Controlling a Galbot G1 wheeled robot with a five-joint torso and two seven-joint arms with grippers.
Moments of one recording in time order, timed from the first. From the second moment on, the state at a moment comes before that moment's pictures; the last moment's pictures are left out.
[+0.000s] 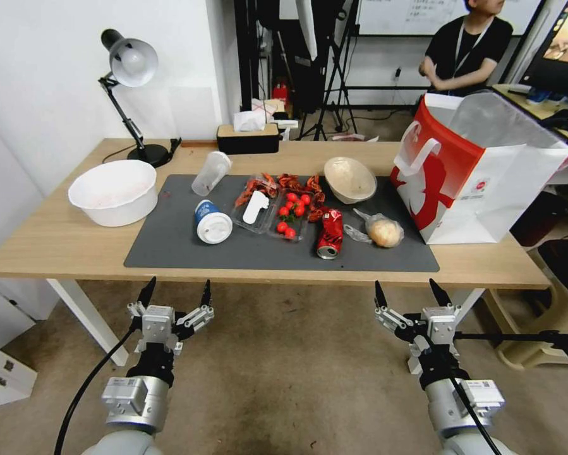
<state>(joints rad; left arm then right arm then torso) 1.80 -1.50 -0.55 -2.30 0.00 0.00 0.00 -1.80 1.50 0.55 2.30 0.00 0.00 0.00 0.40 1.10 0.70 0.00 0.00</state>
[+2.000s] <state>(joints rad) 1.70 -1.43 -0.52 -2.10 -0.11 -0.14 -0.11 -1.29 1.18 0.49 1.87 0.39 0.00 0.01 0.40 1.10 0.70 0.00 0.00</state>
